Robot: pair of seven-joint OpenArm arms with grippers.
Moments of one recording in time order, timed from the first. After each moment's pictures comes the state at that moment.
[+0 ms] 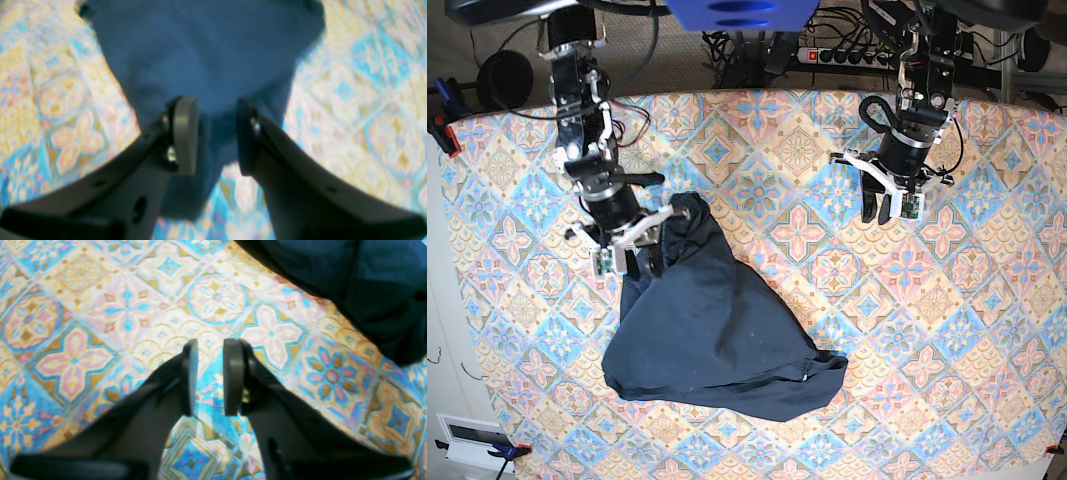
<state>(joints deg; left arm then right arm) 23.4 -15.2 0.5 114.8 -15.7 -1.3 30.7 -7.9 13.4 -7.0 108.3 16.5 0.8 -32.1</state>
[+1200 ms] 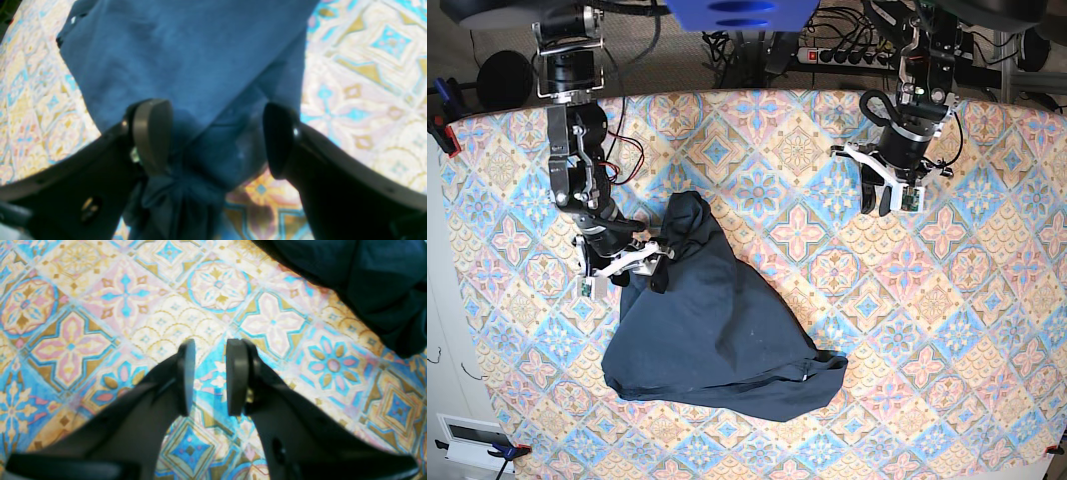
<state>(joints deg) 25.1 -15.1 0.2 114.8 -16.2 -1.3 30.7 1.8 12.8 -2.7 89.0 33.8 0.6 -32.2</state>
